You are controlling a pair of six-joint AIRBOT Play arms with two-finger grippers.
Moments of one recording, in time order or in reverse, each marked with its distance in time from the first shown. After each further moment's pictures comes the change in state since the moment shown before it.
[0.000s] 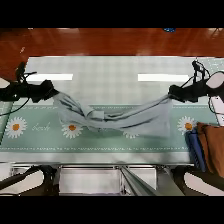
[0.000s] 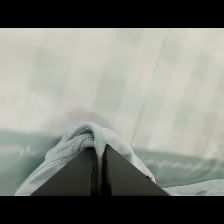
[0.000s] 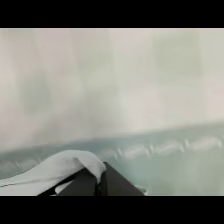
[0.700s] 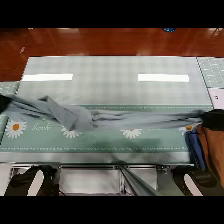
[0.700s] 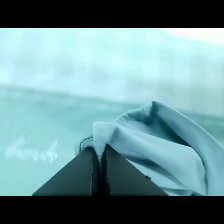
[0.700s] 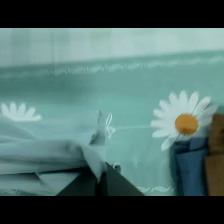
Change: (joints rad) left arm 0.006 0.748 0.057 0.478 -0.444 -0.144; right arm 0.148 0.780 -0.090 -0.262 0.487 0.113
